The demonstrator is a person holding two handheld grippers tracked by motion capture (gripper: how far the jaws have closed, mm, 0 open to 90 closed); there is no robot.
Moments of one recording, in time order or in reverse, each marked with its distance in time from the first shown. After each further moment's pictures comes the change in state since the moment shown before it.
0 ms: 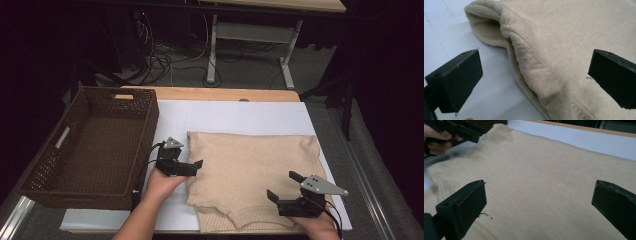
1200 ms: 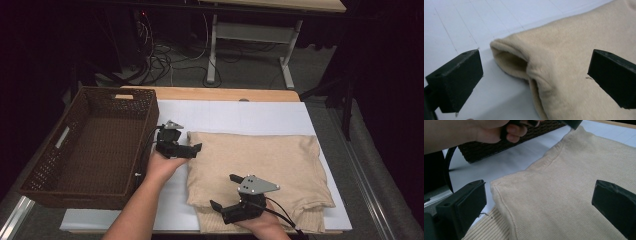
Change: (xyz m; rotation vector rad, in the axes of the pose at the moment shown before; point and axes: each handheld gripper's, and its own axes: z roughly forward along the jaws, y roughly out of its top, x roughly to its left) left arm 0.021 0.049 0.006 0.004 0.048 -0.014; right arm 0.096 0.021 0.082 0.028 0.262 -0.088
